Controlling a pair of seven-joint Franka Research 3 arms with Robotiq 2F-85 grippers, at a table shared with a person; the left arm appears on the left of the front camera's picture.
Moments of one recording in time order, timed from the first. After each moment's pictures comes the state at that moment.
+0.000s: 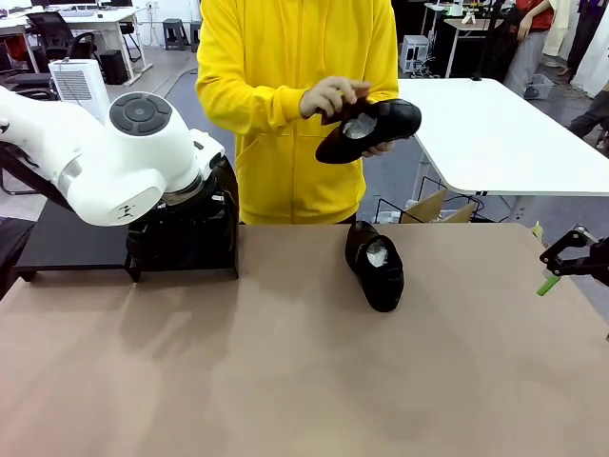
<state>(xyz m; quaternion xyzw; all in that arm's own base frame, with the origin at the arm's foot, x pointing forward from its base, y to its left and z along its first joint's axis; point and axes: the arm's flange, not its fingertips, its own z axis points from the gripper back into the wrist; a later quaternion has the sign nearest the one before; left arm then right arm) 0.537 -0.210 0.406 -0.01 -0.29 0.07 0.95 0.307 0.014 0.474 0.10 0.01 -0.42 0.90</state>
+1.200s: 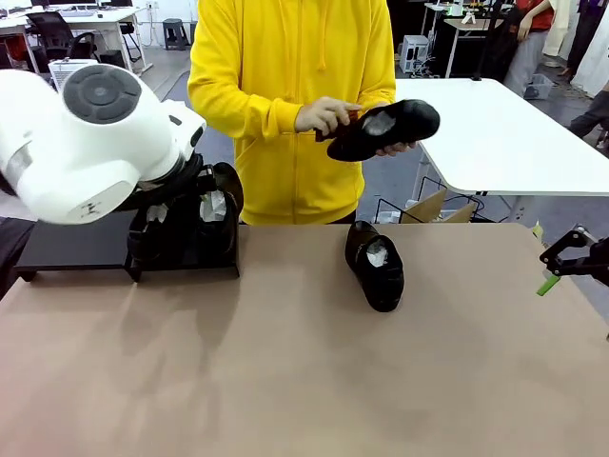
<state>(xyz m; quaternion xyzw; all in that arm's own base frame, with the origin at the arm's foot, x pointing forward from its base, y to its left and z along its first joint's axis) 0.476 -0.202 0.465 -0.03 -0.35 0.11 0.93 0.307 0.014 0.474 0.10 0.01 -0.42 0.90</state>
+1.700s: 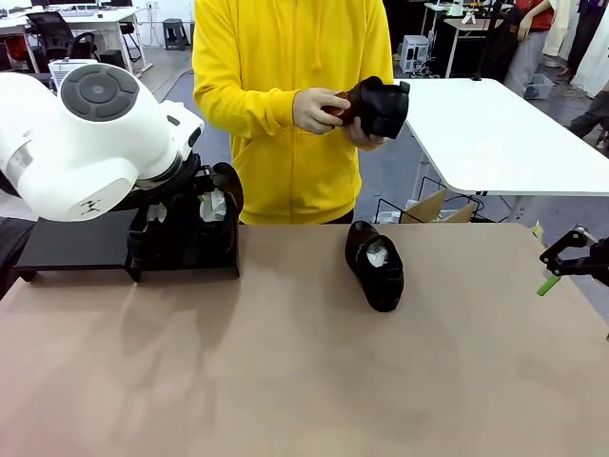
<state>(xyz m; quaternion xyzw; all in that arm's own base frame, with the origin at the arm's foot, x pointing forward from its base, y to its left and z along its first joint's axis) 0.491 -0.197 0.463 -0.01 -0.35 0.10 0.93 0.307 0.014 0.474 0.10 0.01 -0.42 0.90</state>
